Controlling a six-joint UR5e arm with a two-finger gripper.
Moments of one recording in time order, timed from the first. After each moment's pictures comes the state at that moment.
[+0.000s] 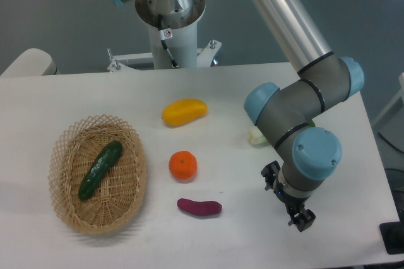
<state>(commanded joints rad) 2.54 -2.31 -1.13 -1.25 1.54 1.62</state>
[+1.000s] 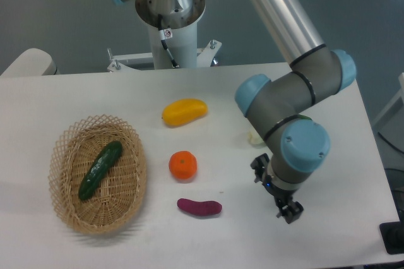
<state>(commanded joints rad) 2.49 -2.22 -1.26 -1.27 1.54 1.55</state>
